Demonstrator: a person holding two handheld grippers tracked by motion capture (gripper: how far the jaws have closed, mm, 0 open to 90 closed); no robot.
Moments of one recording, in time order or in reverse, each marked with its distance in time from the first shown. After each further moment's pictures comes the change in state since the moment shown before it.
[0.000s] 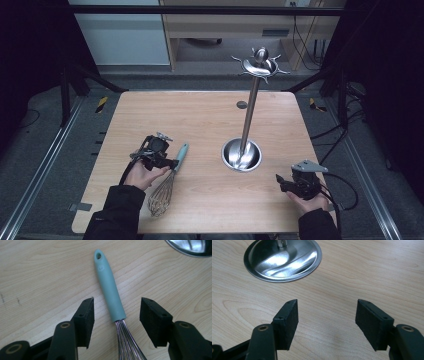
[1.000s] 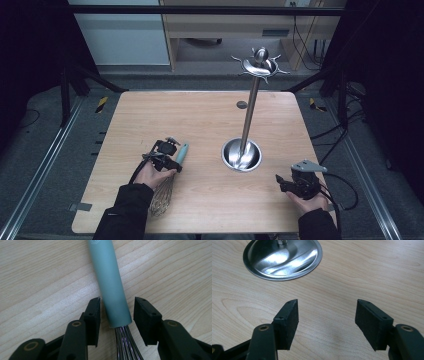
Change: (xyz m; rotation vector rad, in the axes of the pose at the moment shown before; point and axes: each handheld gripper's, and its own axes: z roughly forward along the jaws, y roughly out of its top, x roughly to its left) left arm 0.001 0.000 0.047 0.162 -0.032 -0.051; right arm 0.001 0.000 0.001 0.015 0.007 0.009
